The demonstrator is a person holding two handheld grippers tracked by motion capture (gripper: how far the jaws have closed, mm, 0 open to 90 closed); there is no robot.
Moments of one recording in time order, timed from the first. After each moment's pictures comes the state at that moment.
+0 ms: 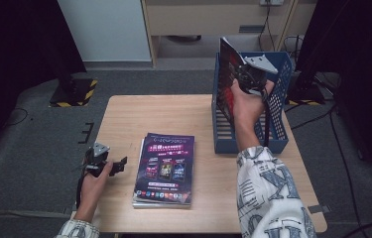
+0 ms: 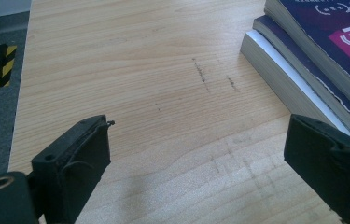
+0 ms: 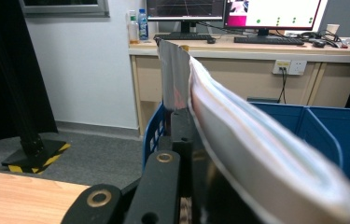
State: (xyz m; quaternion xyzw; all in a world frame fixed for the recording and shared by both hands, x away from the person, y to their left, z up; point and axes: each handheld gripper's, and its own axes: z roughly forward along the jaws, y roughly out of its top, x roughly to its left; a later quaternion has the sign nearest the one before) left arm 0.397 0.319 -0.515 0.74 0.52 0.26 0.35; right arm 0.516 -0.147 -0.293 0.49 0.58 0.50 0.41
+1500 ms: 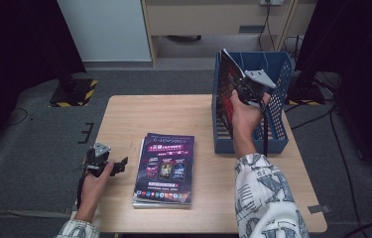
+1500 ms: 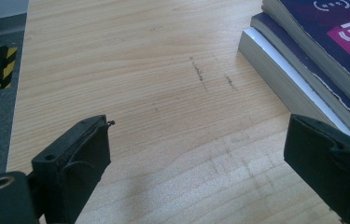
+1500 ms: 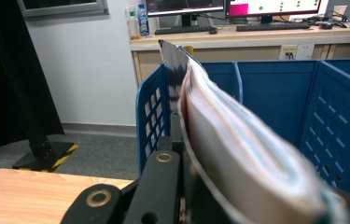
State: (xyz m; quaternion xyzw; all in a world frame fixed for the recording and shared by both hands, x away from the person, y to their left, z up) left arm 0.398 0.317 -0.516 0.74 0.51 0.27 0.34; right arm 0.518 -0.153 -0.338 0.51 0.57 0.51 0.39
